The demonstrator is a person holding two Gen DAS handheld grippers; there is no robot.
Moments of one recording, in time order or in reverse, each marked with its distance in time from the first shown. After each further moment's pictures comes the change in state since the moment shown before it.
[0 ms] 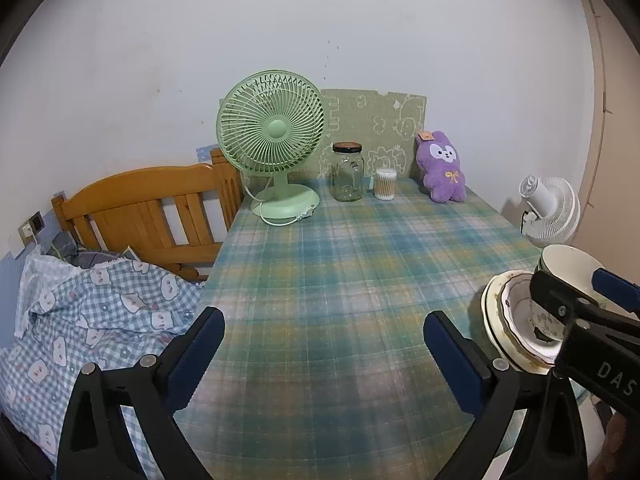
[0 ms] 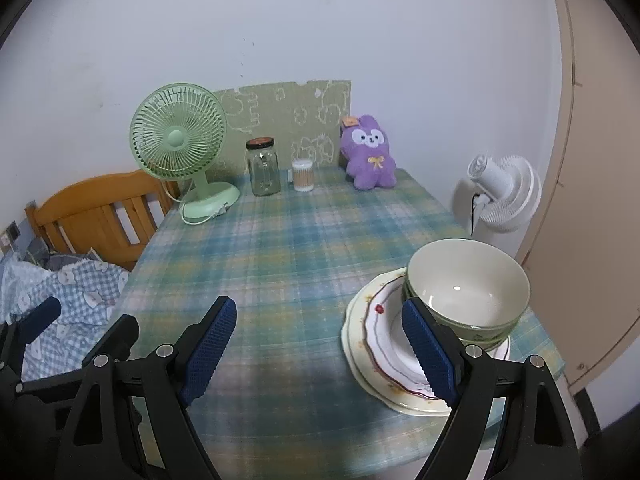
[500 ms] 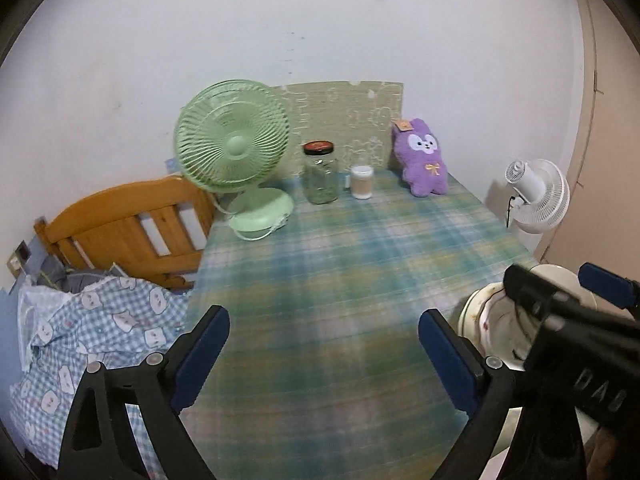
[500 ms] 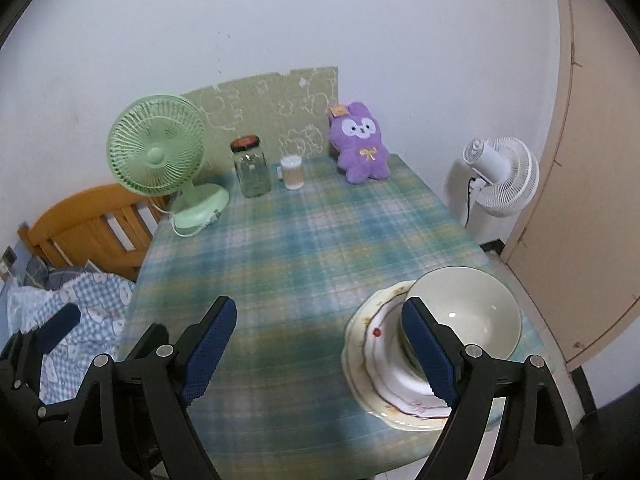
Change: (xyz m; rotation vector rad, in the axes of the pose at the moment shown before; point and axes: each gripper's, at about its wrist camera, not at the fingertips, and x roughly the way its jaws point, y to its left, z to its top) left arm 0.014 -0.023 0.069 0.073 0.109 -0.043; right arm 0.011 0.000 0.071 0.069 0.120 -0.014
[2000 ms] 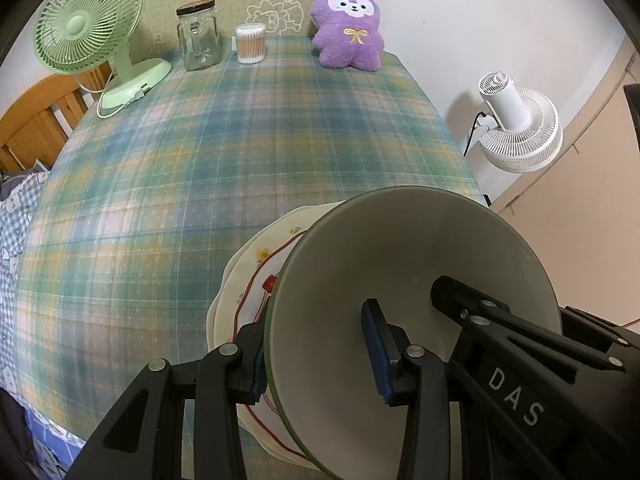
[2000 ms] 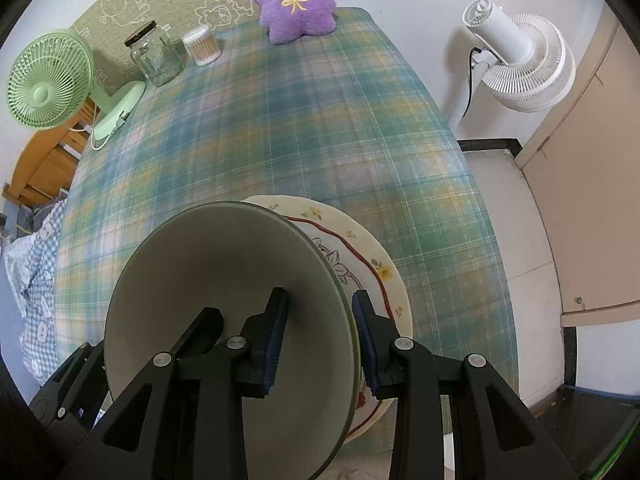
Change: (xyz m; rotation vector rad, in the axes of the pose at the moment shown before) left arm 0.129 -0.221 -0.018 -0.137 0.449 -0.122; right arm 0.164 -0.195 -0.001 0.002 0.538 0.075
